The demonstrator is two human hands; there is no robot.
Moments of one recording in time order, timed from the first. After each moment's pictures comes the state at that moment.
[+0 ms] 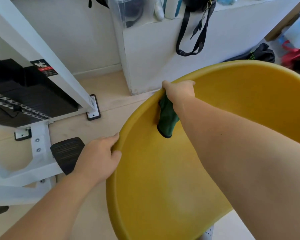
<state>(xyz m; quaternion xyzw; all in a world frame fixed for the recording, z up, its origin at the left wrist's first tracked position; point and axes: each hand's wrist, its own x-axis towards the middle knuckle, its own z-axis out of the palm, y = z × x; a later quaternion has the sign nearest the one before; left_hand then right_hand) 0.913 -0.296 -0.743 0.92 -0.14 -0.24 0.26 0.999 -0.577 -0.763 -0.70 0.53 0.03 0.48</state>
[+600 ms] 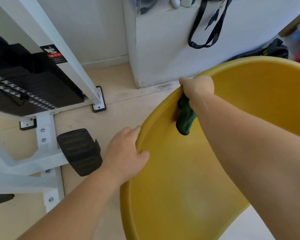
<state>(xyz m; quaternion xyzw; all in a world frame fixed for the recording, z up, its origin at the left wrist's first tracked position) 0.895 -0.312 -0.750 0.91 -0.16 -0.27 0.27 0.988 -0.577 -0.778 -0.74 0.51 0.01 0.43</state>
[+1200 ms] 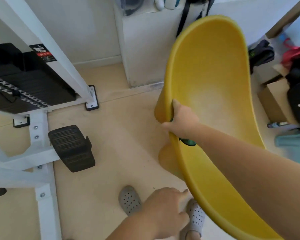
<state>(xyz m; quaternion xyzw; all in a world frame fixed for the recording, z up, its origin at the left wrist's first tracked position) 0.751 -0.396 -0.736 0.73 -0.33 -0.55 0.22 0.873 -0.575 -0.754 -0.92 0.20 0.24 0.24</state>
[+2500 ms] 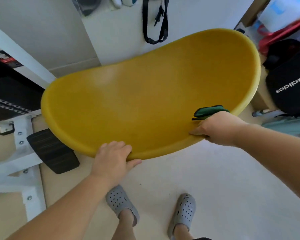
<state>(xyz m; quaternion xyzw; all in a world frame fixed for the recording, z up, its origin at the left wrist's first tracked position) 0.783 -0.419 -0.788 0.92 -0.37 -0.08 0.08 0.748 -0.777 -0.721 -0.91 -0.17 0.35 -0.11</state>
